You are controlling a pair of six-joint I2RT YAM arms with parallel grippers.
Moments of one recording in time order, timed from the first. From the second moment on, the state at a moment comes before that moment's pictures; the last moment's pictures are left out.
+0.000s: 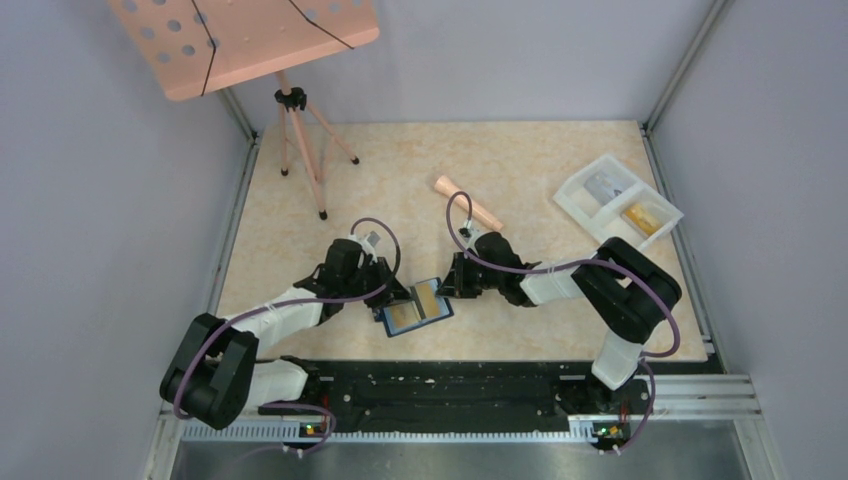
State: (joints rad) left arm -0.44 1.23 0.43 0.05 0.48 -0.82; right arm 0.74 1.74 0.66 0.43 -0.35 0.74
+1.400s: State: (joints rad) left arm -0.44 1.33 0.43 0.14 0.38 -0.86; right arm 0.74 1.74 0.66 0.44 -0.36 0.74
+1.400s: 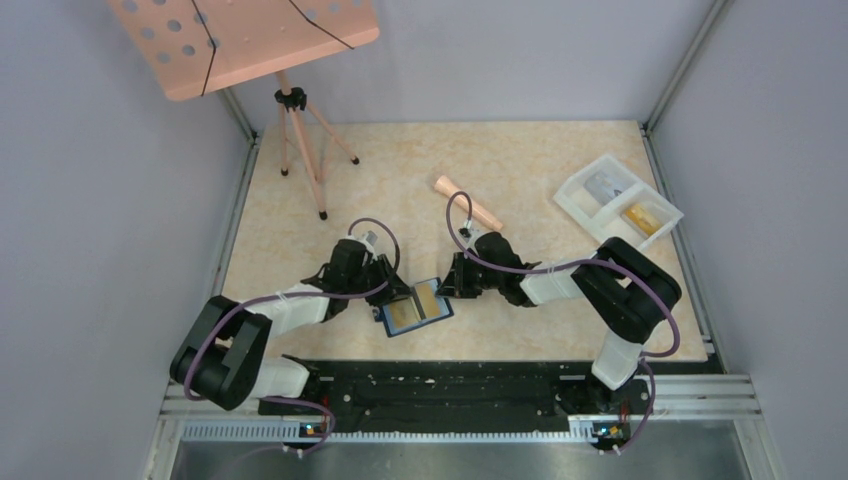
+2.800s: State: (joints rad) left arm -0.42 1.16 0.44 -0.08 0.30 -0.84; right arm 0.74 1.74 0.66 0.43 -0.34 0.74
